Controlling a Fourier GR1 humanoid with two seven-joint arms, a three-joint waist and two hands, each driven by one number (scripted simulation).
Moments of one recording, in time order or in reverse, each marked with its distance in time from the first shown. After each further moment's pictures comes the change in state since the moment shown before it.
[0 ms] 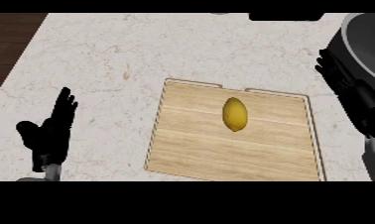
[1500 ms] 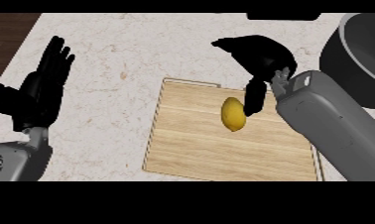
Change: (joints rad) left arm -0.220 0.048 0.049 -0.213 -0.026 -0.039 0.201; right arm -0.677 0.087 0.483 0.073 0.581 0.434 0.576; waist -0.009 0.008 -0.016
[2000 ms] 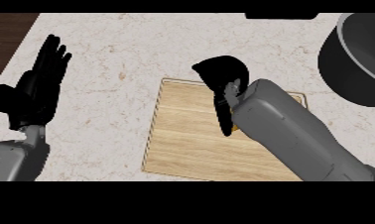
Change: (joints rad) left arm -0.006 -0.006 0.031 0.009 -0.006 -0.014 0.008; right arm -0.045 0.194 0.084 0.120 -0.036 0.172 0.237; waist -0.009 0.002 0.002
